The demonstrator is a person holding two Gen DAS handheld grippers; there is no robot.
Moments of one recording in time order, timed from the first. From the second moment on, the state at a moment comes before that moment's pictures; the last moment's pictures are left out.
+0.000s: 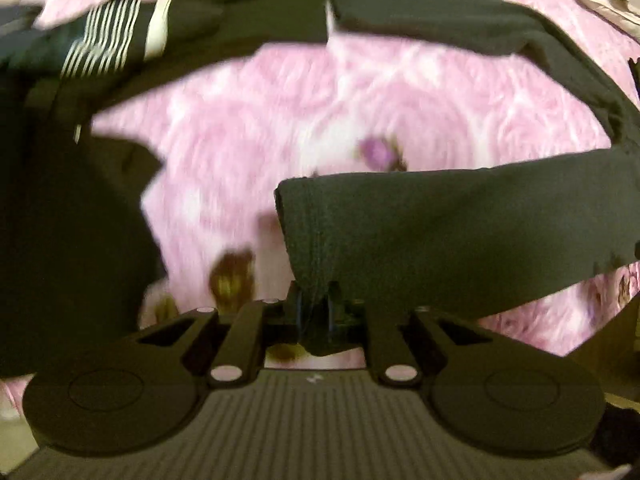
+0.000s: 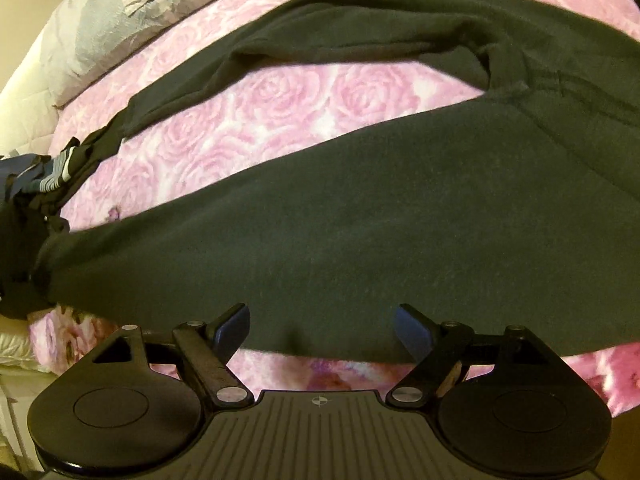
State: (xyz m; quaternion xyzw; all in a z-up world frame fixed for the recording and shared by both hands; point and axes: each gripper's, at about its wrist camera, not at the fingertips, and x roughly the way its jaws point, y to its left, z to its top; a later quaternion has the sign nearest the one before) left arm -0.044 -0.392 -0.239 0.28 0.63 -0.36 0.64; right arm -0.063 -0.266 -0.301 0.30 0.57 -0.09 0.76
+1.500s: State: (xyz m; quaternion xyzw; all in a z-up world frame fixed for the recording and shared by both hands) left arm -0.531 -0.679 -0.303 0.54 0.18 -0.77 0.29; right arm -0.379 -0.568 -0.329 0.53 0.26 -0.42 0.69
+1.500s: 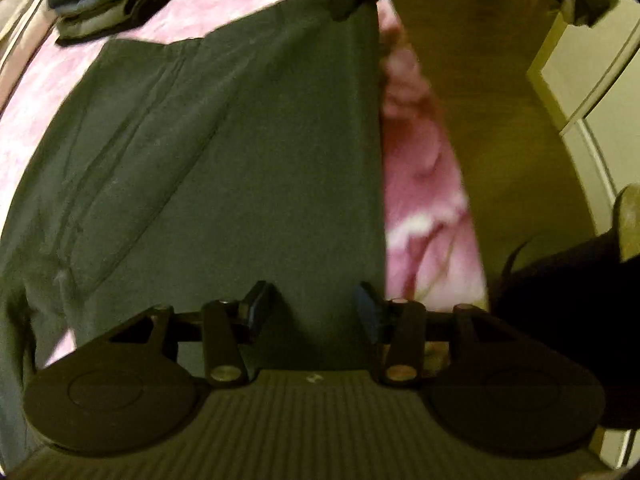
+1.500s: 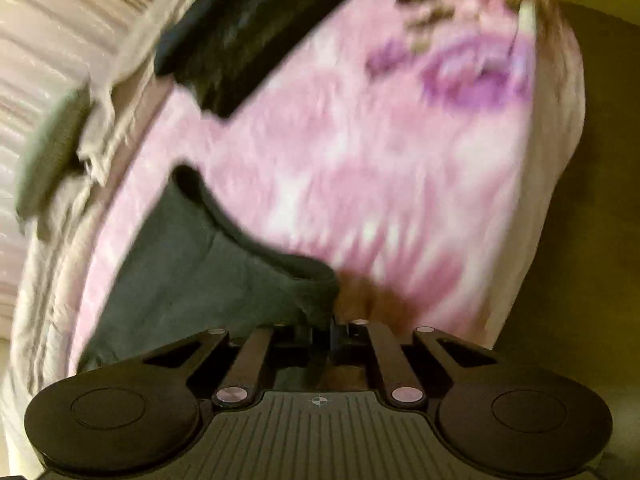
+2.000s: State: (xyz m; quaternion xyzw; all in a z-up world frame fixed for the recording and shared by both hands) left arm -0.404 -0.637 -0.264 0.52 0.26 -0.69 0.43; right arm -0.335 -0.561 -0.286 0.40 0.34 -0.43 0.73
